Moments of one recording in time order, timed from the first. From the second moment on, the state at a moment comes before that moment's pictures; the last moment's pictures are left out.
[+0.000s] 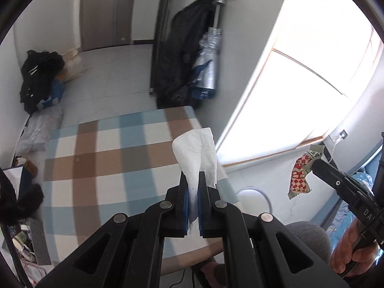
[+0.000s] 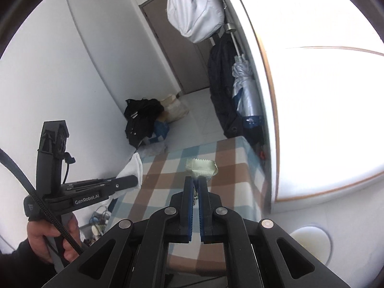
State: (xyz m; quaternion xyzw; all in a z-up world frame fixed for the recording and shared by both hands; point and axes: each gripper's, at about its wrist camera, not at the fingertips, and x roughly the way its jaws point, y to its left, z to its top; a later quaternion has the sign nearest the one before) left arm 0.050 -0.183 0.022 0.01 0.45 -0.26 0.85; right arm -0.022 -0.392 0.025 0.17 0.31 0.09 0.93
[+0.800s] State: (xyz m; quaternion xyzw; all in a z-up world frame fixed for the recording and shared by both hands) left arm 0.039 -0.388 -0.040 0.08 0.52 -0.42 0.74; right arm -0.071 -0.552 -0.053 0.23 0.36 -0.08 0.90
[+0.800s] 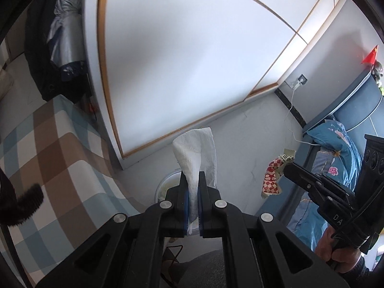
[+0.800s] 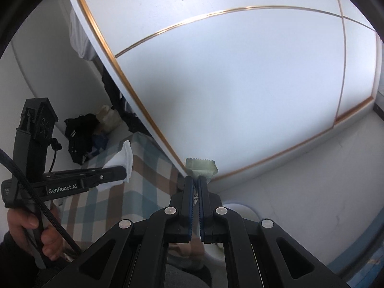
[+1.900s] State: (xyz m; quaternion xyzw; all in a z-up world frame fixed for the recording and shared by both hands) left arm 0.043 -0.476 -0.183 0.20 0.69 -0.41 0.55; right arm -0.063 -0.582 -0.281 0.38 0.53 -0.08 0.76
